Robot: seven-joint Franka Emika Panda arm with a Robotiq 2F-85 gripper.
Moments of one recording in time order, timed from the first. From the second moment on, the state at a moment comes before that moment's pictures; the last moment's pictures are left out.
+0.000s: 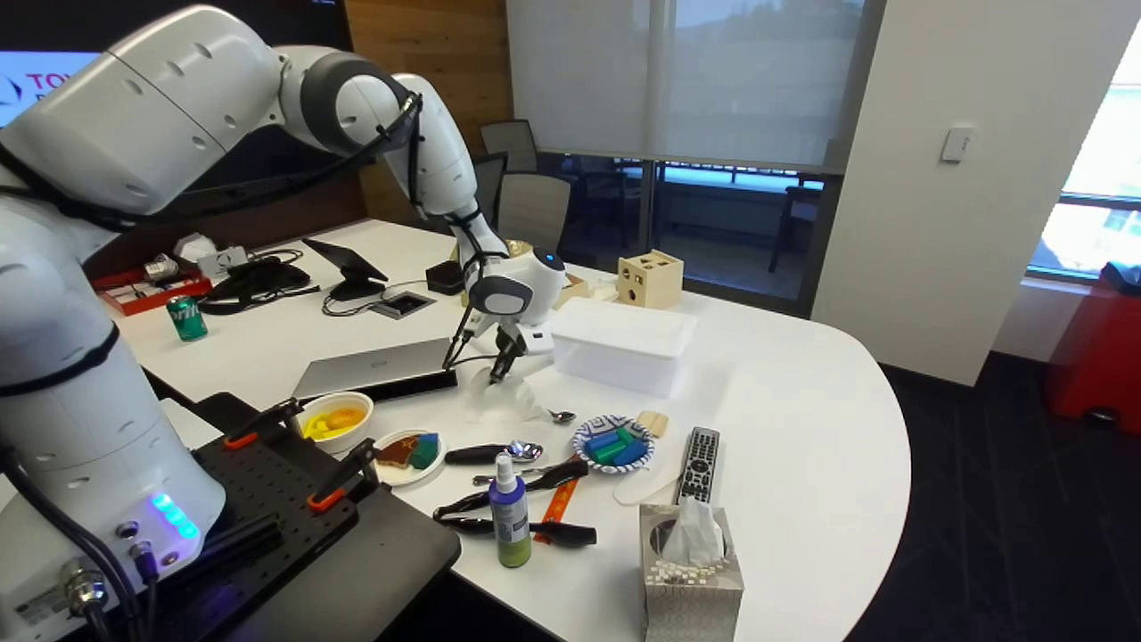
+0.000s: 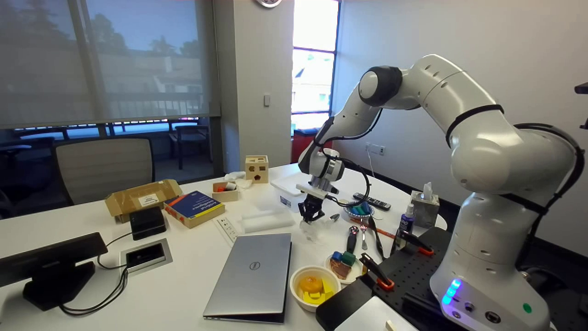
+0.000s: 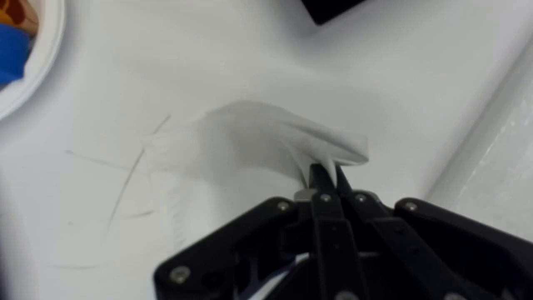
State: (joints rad) arm -0.27 0.98 0.11 -1.75 0.55 2.52 0.54
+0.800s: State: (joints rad) arm -0.24 0.99 -0.05 -1.78 0.67 2.27 0.51
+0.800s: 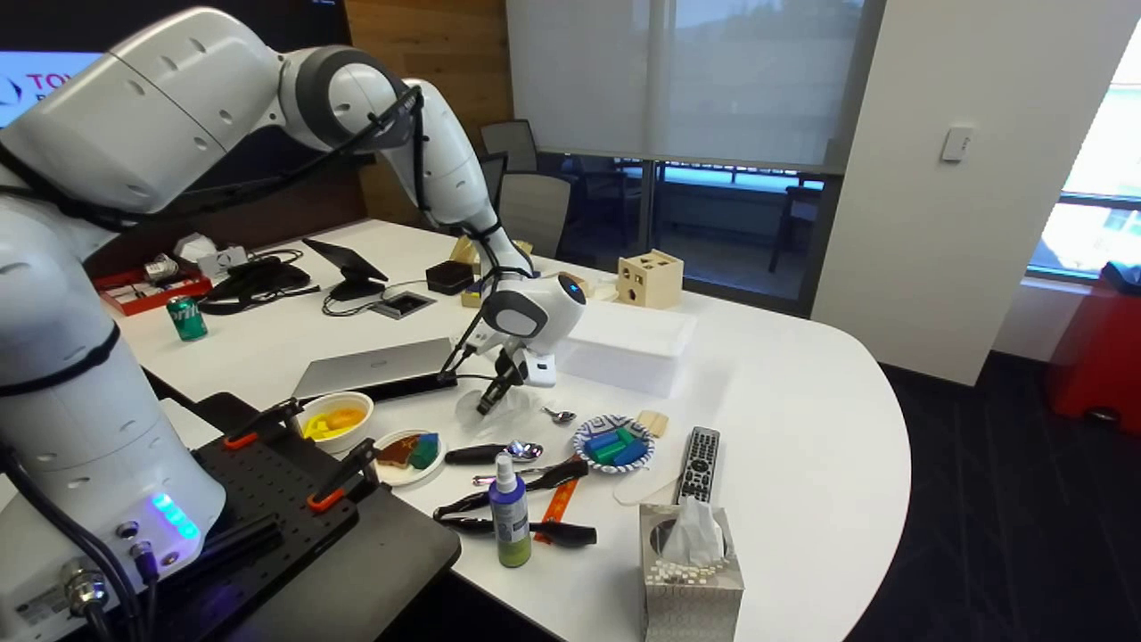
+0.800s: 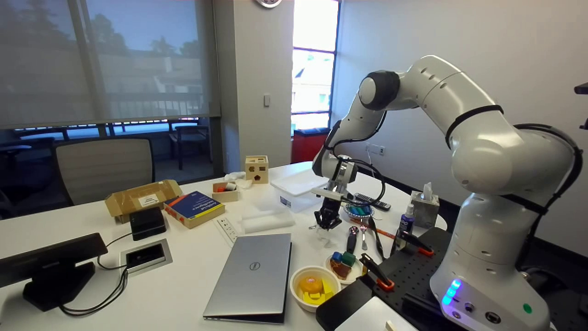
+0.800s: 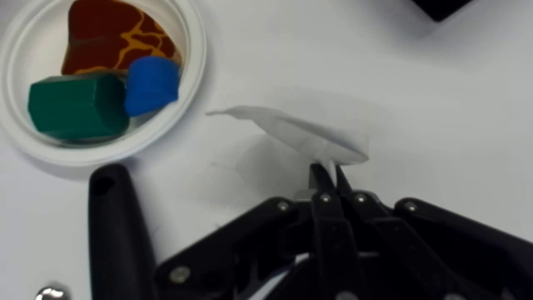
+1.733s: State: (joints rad) arm -0.33 0.98 0.13 -1.77 1.01 2.55 0.08
